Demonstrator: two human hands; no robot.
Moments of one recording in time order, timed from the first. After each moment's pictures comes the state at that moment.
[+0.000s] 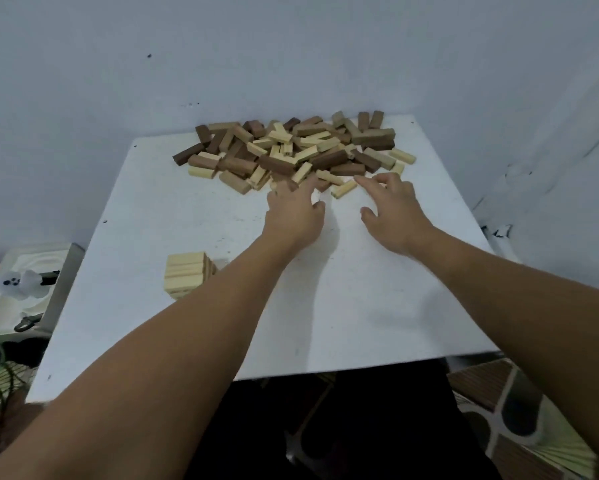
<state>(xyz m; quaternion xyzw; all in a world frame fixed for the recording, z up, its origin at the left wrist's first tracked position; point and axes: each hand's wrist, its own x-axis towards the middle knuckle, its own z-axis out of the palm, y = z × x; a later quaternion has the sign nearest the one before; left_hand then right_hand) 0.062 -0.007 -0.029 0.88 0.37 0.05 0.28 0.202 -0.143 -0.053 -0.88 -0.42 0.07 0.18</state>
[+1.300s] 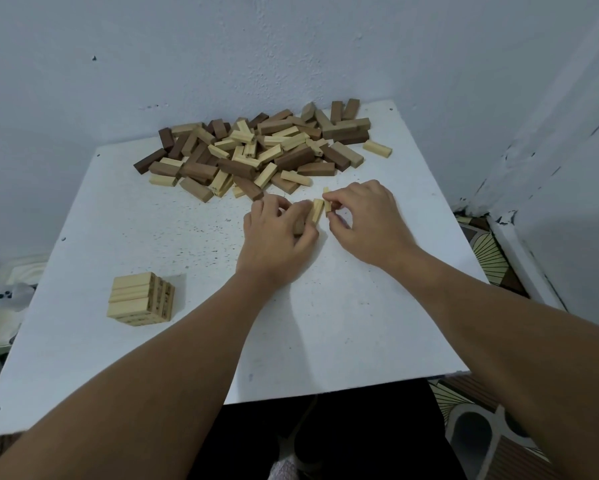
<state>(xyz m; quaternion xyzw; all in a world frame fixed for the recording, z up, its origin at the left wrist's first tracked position) 0.068 -0.033 -0.080 0.93 0.28 0.20 0.15 0.218 -0.154 -0.083 -0.81 -0.50 -0.03 0.30</state>
